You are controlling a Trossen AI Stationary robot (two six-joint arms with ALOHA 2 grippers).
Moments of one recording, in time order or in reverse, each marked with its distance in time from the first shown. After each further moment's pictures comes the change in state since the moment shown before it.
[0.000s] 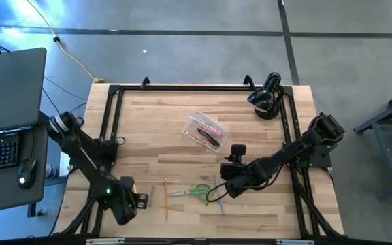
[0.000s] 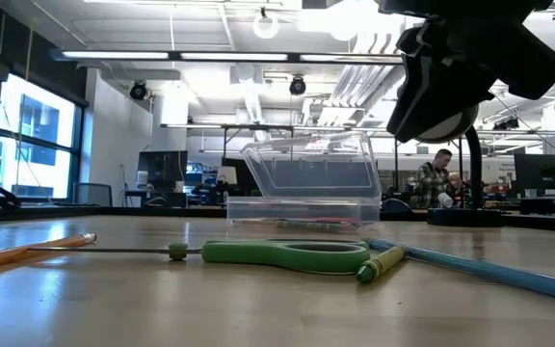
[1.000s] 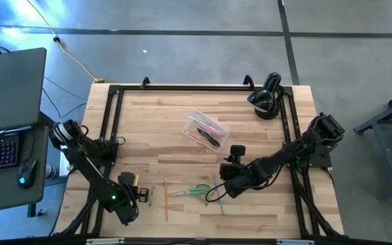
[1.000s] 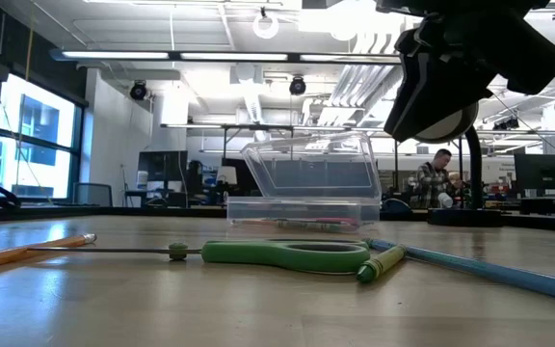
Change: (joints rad) left arm -0.010 0.143 -0.059 -0.067 -0.151 -0.016; right arm -0.001 0.001 0.000 0.030 -0.021 0.001
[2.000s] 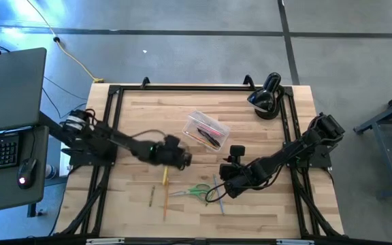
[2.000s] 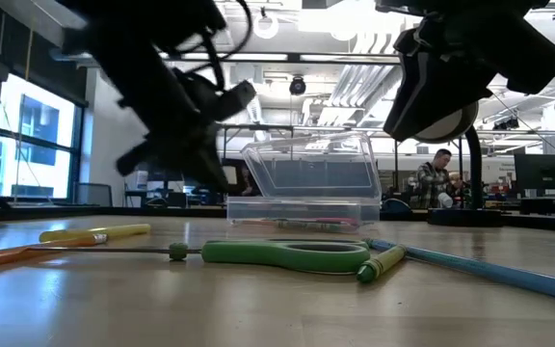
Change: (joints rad) left arm 0.723 -0.014 -0.008 0.667 -0.346 1.183; right arm 0.001 0.000 0.000 0.007 -0.003 -0.004
